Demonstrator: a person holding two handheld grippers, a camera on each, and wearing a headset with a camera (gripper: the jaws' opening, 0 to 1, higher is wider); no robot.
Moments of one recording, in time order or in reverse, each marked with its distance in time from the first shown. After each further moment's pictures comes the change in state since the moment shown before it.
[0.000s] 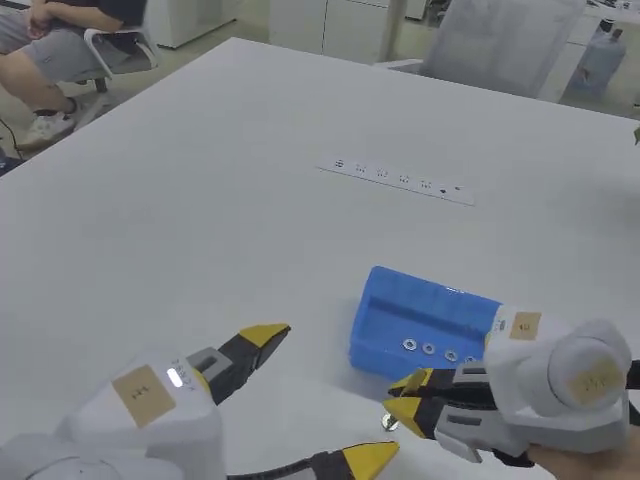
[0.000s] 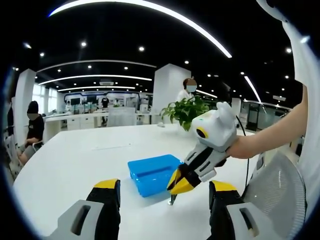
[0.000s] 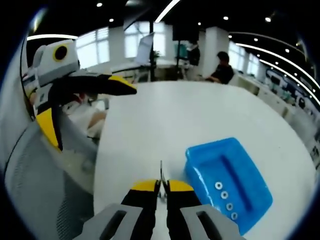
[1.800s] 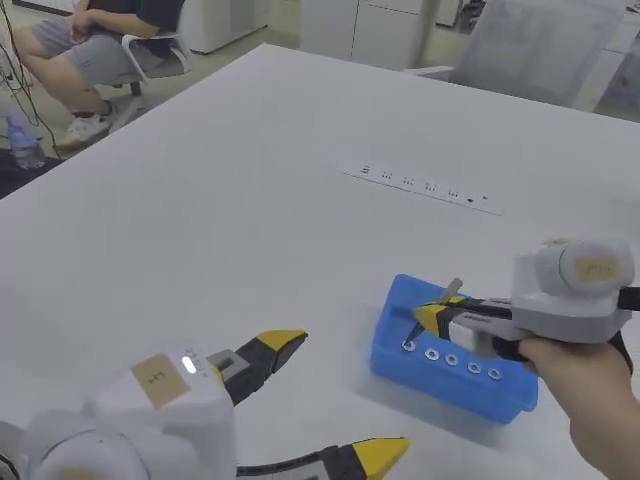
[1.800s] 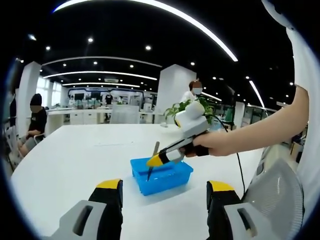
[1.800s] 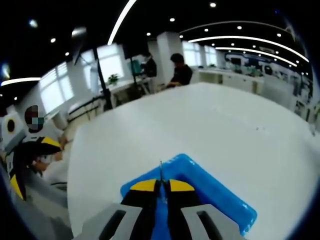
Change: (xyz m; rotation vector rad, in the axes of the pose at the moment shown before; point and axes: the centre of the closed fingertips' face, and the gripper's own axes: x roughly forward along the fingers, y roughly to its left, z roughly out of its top) left arm -0.003 0.008 -0.002 -0.064 -0.004 0.019; right arm 0.013 -0.103 0.028 0.307 -0.143 -0.180
